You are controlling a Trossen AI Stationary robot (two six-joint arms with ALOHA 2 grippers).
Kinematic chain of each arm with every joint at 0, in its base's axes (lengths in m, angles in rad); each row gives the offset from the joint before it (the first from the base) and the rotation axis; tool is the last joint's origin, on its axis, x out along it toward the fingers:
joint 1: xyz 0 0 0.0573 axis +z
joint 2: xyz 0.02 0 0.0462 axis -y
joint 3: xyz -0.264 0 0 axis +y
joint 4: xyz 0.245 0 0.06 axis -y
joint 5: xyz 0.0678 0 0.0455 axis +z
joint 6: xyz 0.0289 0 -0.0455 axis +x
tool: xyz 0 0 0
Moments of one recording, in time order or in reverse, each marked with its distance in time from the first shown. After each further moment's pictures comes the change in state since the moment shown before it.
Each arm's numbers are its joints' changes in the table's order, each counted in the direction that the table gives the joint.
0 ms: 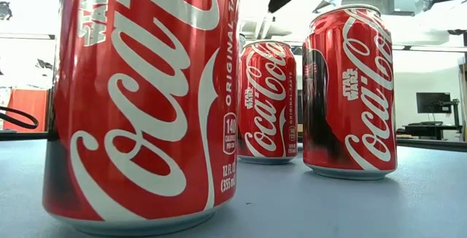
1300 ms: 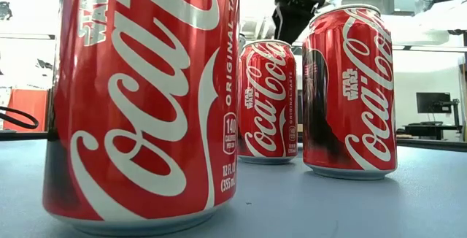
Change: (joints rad) left arm 0.000 -0.013 0.000 -0.116 -0.003 -0.009; right arm -0.085 -0.132 -0.001 -0.123 0.121 -0.011
